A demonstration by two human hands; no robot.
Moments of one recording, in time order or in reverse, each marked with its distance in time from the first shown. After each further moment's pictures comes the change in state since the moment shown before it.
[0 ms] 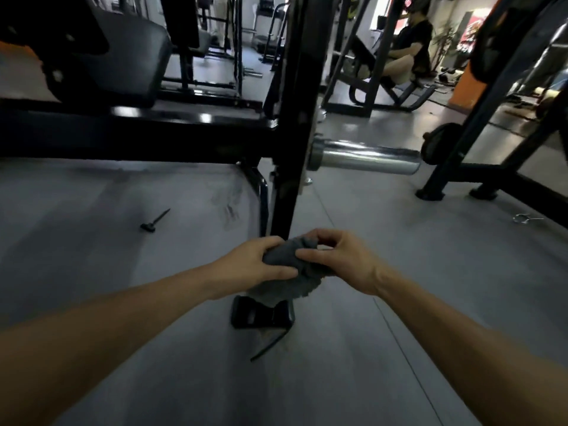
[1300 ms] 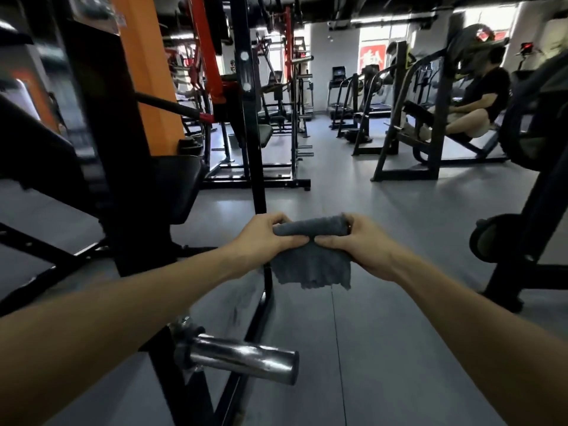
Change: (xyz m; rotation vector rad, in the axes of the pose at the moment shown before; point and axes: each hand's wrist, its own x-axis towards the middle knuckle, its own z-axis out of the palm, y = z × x) left_hand 0.279 0.338 -0.041 0.116 0.562 -0.075; right_hand 0.167 -0.169 -0.372 0.214 -0.139 -0.258
